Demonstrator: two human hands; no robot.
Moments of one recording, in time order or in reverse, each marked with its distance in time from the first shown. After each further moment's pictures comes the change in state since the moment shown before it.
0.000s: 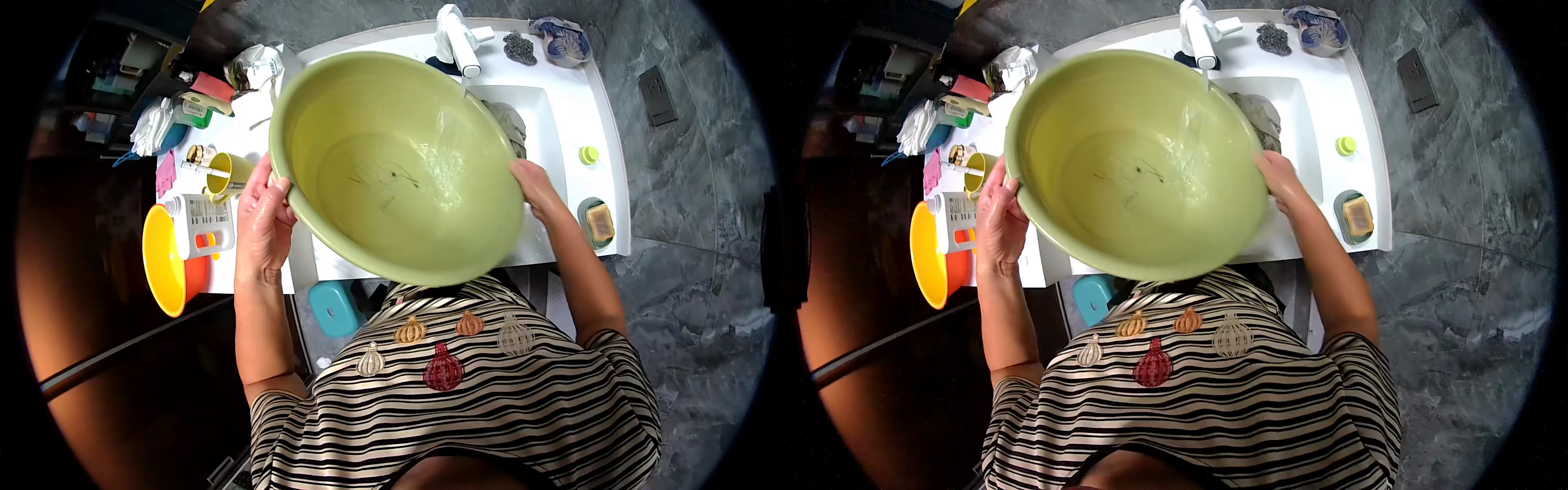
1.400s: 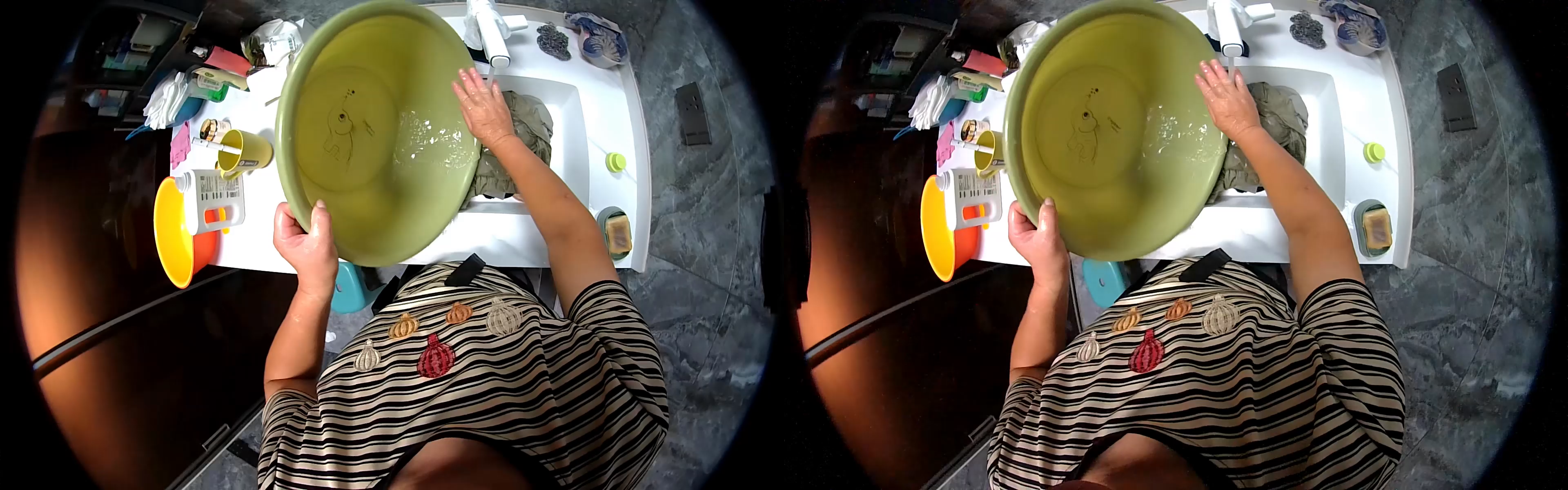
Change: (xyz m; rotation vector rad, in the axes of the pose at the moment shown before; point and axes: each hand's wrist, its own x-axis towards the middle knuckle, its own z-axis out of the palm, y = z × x) left_hand -0.037 -0.074 0.013 0.554 0.499 0.416; right_hand 0.153 -0.016 0.095 -1.403 0.384 -1.196
